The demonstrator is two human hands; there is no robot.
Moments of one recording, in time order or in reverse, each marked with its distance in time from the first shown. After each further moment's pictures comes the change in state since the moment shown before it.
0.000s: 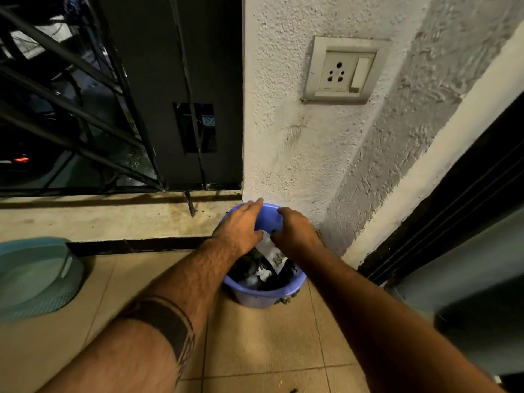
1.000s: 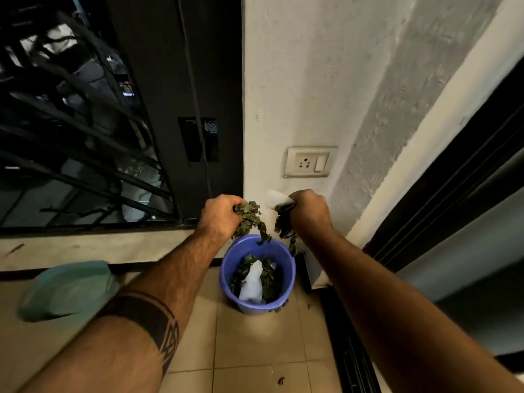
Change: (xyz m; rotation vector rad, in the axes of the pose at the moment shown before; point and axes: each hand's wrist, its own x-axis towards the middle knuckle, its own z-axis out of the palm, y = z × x) left_hand -0.053 0.072 -0.196 -0.351 0.238 -0.204; right_hand -0.047 -0.105 -0.217 0.116 0.130 0.126
